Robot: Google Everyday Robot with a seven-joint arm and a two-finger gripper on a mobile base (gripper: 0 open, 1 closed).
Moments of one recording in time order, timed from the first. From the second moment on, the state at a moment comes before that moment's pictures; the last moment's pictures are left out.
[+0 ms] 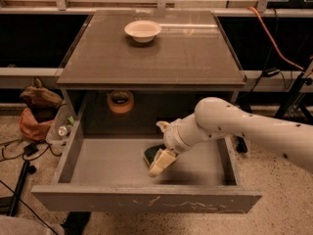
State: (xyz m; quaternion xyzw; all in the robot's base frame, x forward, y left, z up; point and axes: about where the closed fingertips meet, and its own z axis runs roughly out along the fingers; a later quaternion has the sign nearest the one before) arm 0.539 -0.007 0.649 -0.61 0.71 0.20 0.30
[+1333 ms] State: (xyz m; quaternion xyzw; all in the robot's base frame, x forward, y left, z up) arm 0.547 -0.006 0.610 -0.63 0.70 0.20 0.27
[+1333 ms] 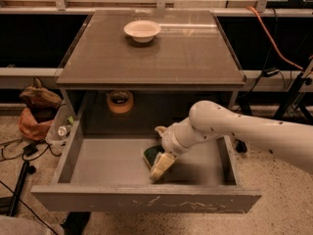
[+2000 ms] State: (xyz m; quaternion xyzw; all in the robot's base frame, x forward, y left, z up) arm 0.540 -0.012 0.597 -0.63 0.71 0.20 0.26
